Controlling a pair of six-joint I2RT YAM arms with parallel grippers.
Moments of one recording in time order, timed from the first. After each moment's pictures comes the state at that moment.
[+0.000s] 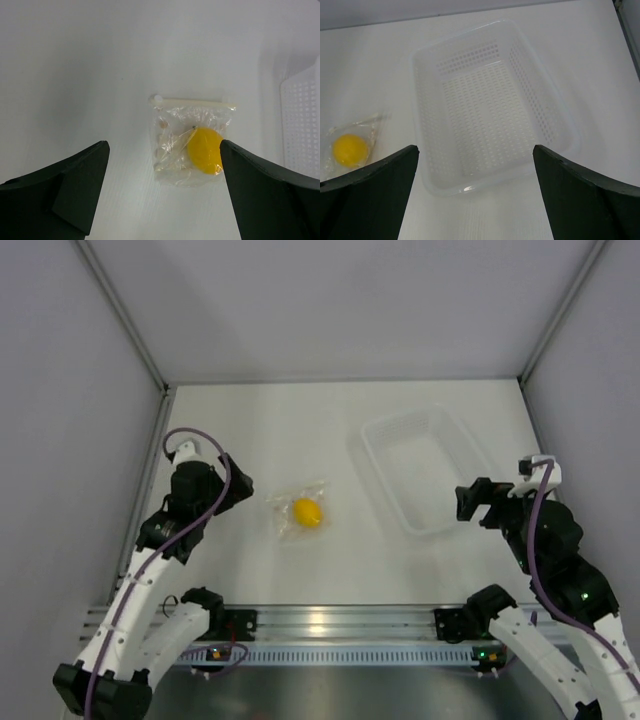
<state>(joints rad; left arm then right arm) -0.27 0.76 0.84 -0.63 -0.21 -0.61 0.46 0.41 0.88 -0.73 0.35 0.26</state>
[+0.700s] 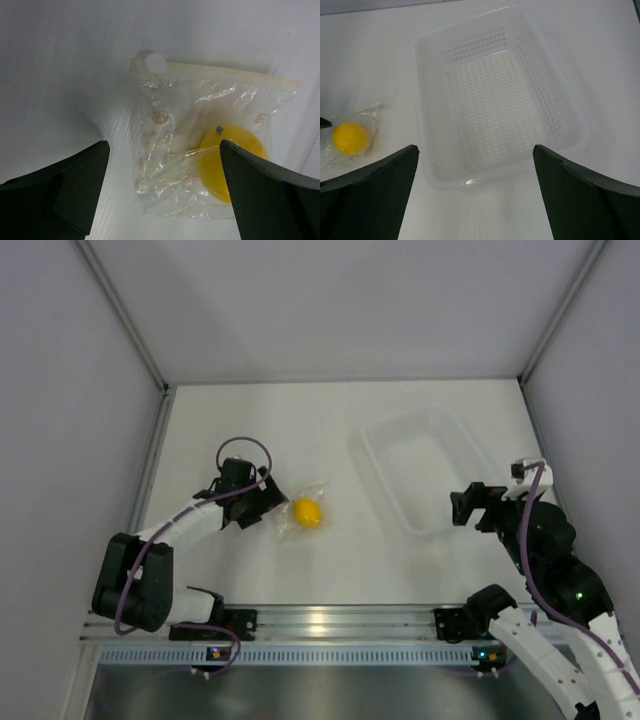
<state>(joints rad) -0.28 1.33 0.66 -0.25 0.07 -0.82 0.46 0.39 0.83 -0.72 0.31 0.26</state>
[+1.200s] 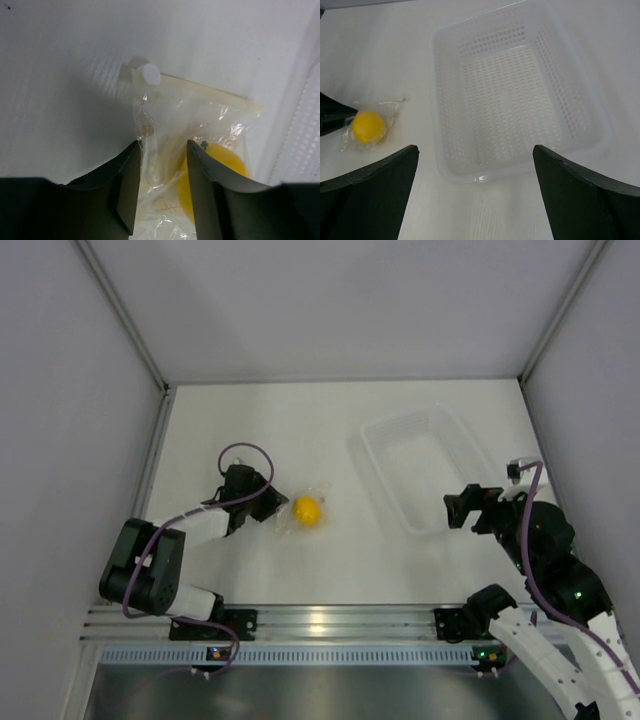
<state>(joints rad) -0.29 1.43 0.56 0.10 0.11 -0.97 0.46 0.39 0.82 -0.72 0.23 0.28</state>
